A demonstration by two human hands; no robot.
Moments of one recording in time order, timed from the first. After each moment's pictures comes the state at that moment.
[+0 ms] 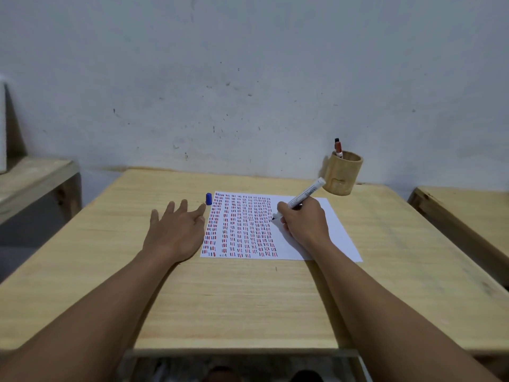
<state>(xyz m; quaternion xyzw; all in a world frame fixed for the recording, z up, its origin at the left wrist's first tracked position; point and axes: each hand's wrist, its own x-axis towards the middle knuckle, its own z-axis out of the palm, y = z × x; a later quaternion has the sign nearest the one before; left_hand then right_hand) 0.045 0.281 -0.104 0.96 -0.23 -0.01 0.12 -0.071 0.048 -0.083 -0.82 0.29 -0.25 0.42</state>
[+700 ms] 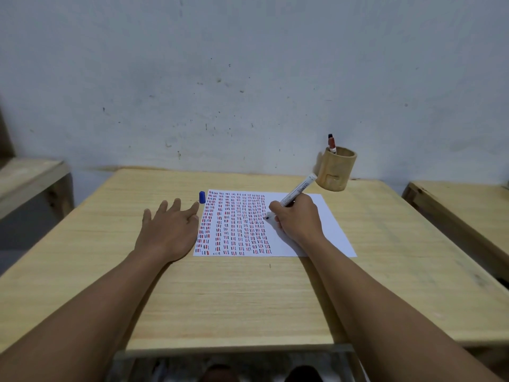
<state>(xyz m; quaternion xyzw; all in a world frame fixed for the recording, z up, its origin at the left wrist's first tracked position) 0.043 0.281 -0.102 0.97 -0.23 -0.02 0.11 -0.071 0.047 -0.081 -0.83 0.29 -0.23 0.42</state>
